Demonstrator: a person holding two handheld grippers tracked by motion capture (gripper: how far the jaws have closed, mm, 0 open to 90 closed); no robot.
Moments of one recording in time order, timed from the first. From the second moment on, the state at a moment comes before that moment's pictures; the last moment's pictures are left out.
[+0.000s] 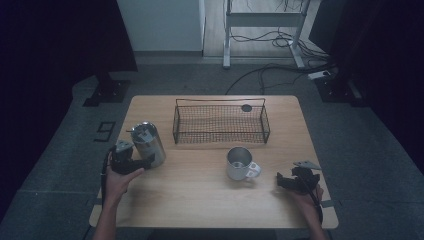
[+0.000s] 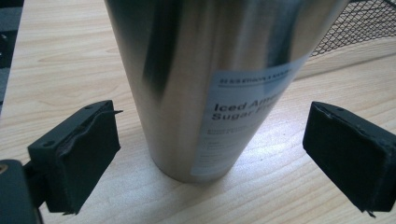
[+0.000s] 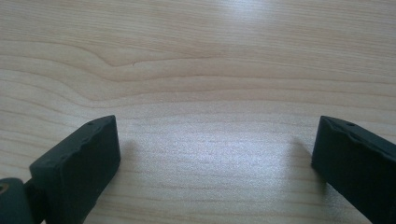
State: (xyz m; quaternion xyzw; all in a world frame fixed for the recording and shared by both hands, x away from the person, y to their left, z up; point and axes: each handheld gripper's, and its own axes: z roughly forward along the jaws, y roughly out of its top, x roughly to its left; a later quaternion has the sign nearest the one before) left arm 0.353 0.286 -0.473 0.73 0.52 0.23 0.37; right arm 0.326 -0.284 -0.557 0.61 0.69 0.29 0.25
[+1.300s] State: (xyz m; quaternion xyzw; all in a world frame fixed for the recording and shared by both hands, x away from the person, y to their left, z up) left arm 0.381 0.274 -0.467 0.73 0.52 0.24 0.38; right arm 0.326 -0.284 -0.557 0.61 0.69 0.30 0.25
